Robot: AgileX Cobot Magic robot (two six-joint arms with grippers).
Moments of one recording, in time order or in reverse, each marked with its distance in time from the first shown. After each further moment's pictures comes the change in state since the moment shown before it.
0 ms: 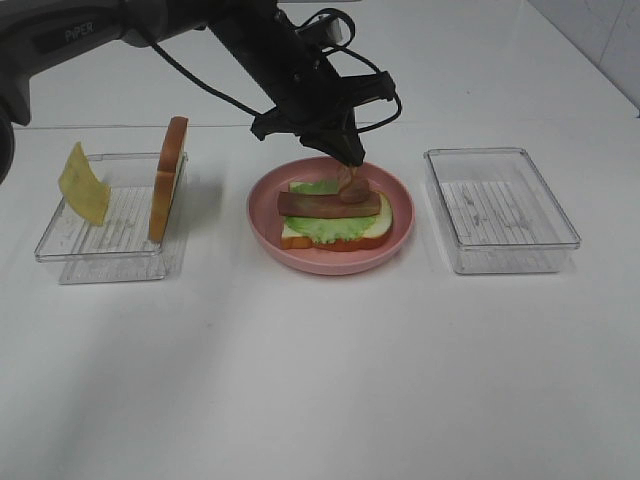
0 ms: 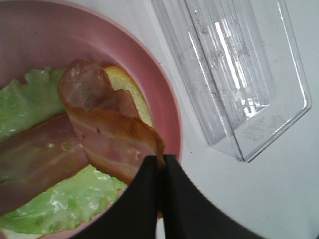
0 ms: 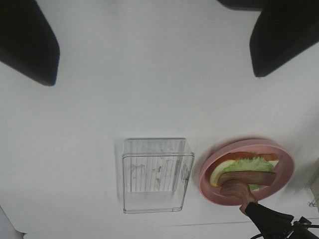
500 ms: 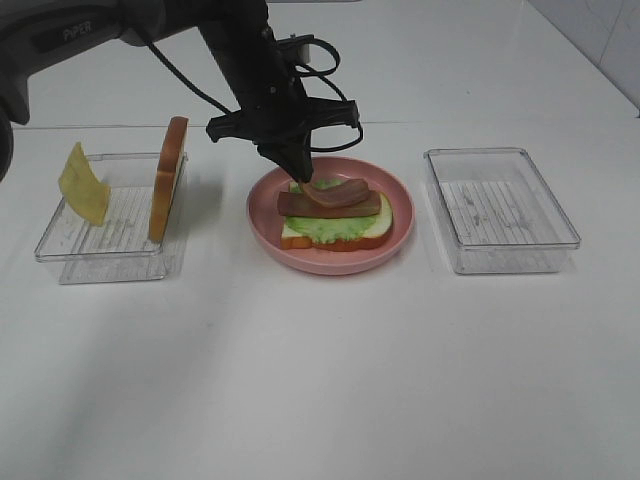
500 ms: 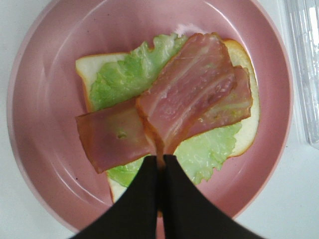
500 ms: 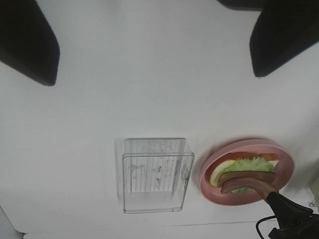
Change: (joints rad) left arm 0.004 0.000 -0.001 0.264 0.096 -0.164; right arm 0.000 0.000 0.000 0.000 0.000 0.000
